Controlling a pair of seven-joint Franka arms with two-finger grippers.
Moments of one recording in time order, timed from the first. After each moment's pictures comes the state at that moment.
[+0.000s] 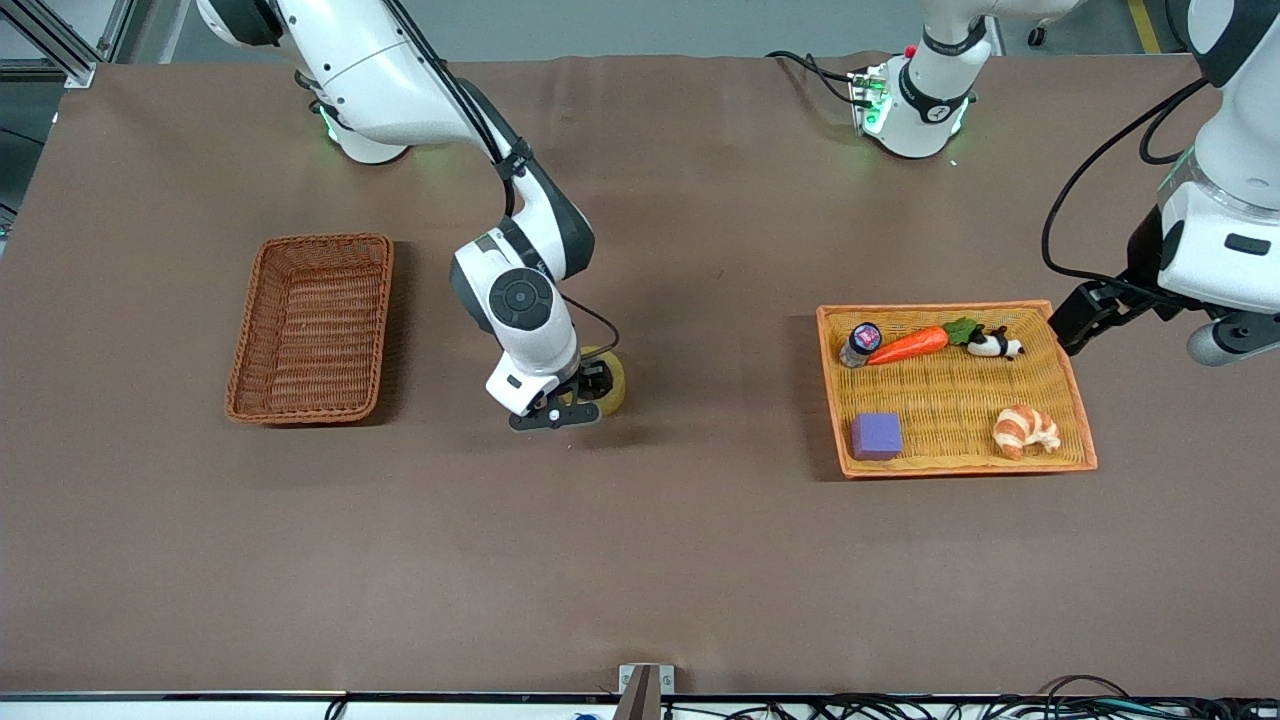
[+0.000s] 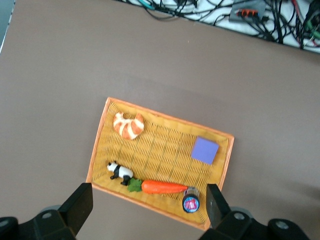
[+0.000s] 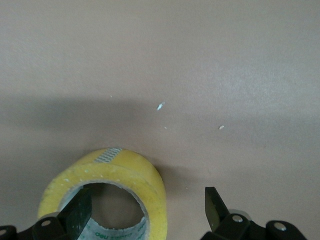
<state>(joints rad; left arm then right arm) -0.17 0.22 -0.09 -1.25 0.21 1.52 -0.54 0.66 0.67 -0.05 -1.64 0.03 2.33 0.48</state>
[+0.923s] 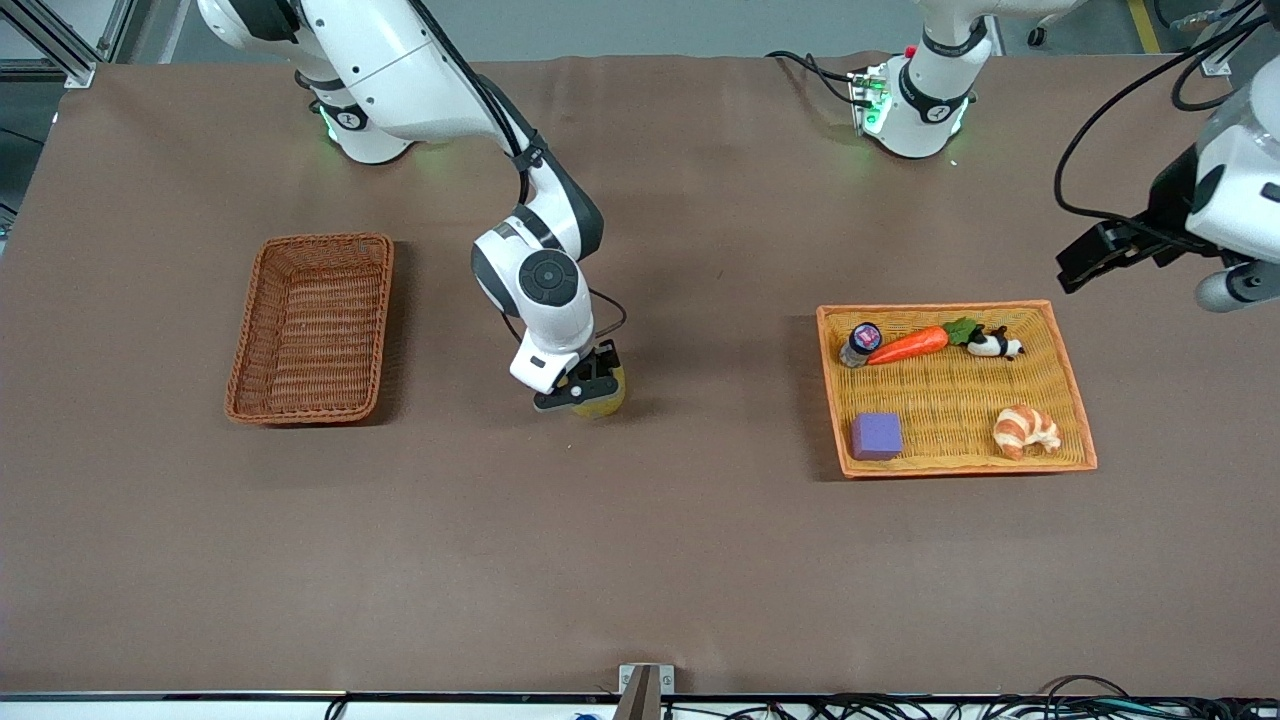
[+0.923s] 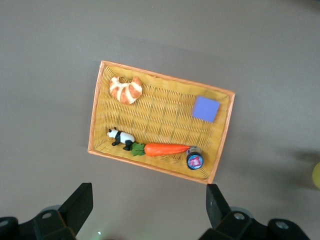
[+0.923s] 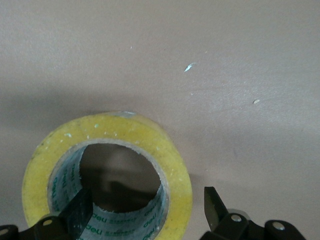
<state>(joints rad) -0.07 0.09 -0.09 -1.38 0.06 1.45 -0.38 0.72 0.67 -0.05 -1.73 -0.02 2.41 0.46</state>
